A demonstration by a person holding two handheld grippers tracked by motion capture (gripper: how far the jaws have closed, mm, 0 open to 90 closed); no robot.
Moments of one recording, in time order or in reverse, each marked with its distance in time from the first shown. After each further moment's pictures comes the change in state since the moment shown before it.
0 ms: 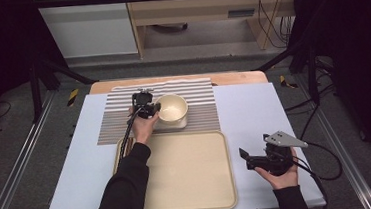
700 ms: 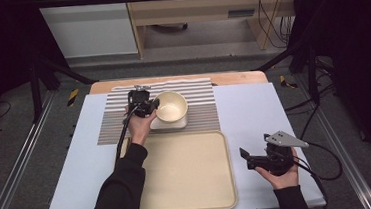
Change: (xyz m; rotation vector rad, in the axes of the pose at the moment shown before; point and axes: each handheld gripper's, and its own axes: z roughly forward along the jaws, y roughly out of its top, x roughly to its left) left arm -0.002 0.010 -0.035 -0.078 -0.036 0.020; right arm 0.000 0.000 -0.001 -0.004 -0.002 0.006
